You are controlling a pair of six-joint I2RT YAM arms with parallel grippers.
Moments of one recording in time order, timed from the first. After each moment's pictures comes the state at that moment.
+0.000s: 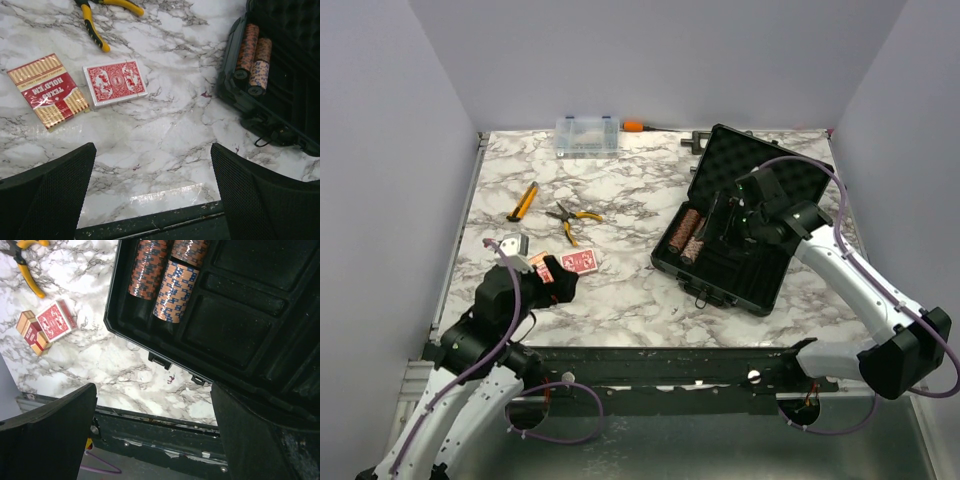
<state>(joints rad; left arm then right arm) -0.49 0.30 0.64 -0.76 -0.17 -0.54 0.50 1.28 1.20 -0.86 -0.04 0.79</state>
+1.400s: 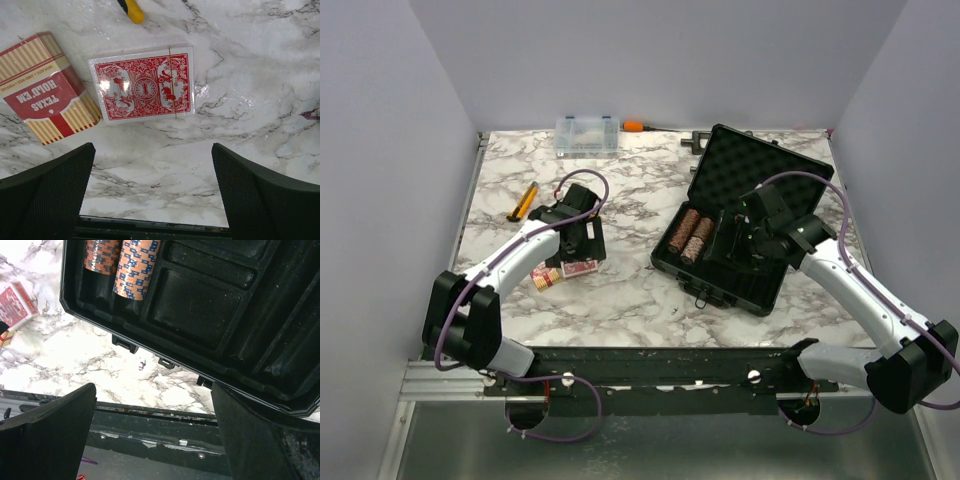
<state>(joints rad) -0.43 1.44 1.04 -0.81 -0.18 -0.55 0.50 1.19 1.08 -0.91 -0.01 0.75</state>
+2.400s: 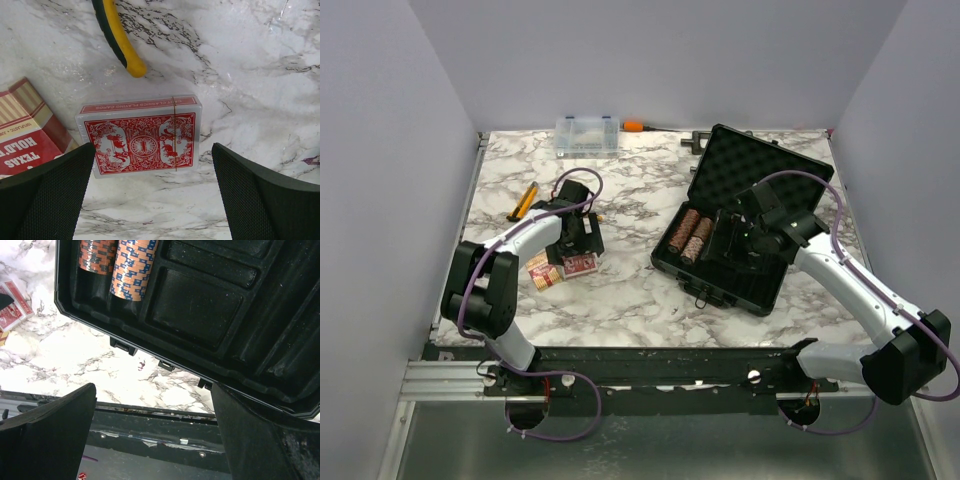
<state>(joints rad) -0.31 1.64 1.05 -0.65 -0.07 -0.53 0.50 1.24 1.10 -0.92 -0.02 0.76</state>
